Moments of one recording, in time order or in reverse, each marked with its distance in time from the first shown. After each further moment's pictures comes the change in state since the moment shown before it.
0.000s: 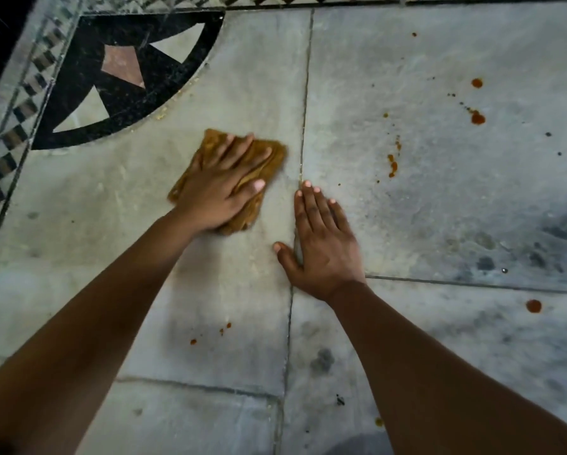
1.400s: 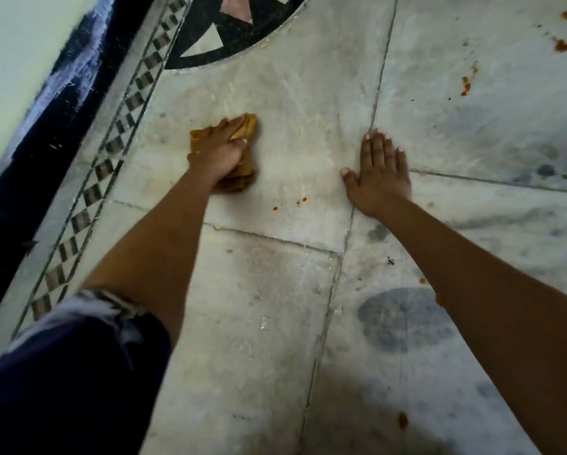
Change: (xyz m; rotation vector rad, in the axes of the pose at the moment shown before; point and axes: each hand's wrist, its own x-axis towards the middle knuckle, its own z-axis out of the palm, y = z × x) left_hand -0.152 -0.045 -0.002 -0.342 0.014 -0.688; right_hand -0.049 -0.033 0.009 -0.047 -0.168 0.143
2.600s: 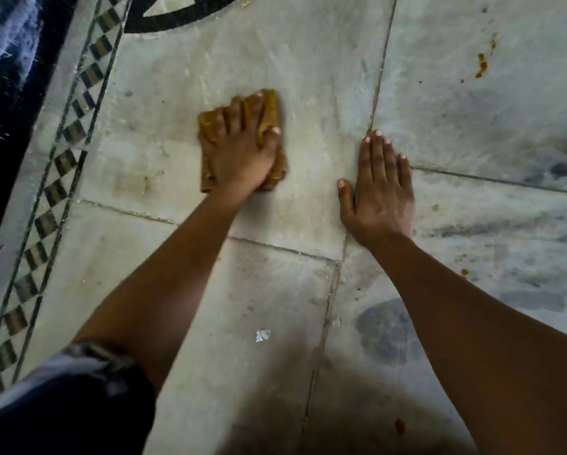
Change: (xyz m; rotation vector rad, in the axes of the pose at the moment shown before) left_hand -0.015 0.045 0.046 0.220 0.120 0.051; right_hand -0.024 -0.006 0.016 0.031 0.212 -0.012
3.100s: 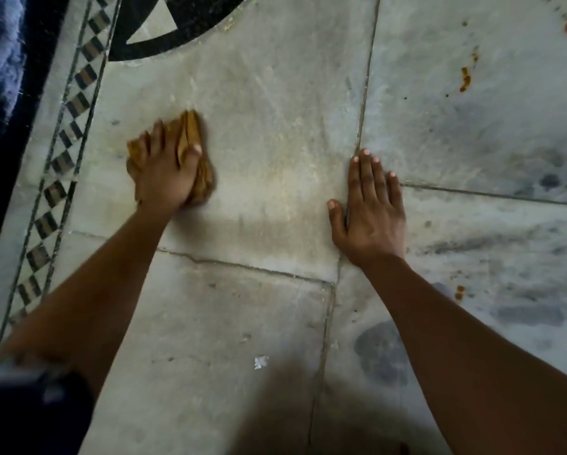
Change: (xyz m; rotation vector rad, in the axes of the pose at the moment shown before) left_hand 0.032 -0.095 -0.020 0.011 0.037 -0.083; right_hand 0.001 0.000 0.000 0.036 0.007 0.010
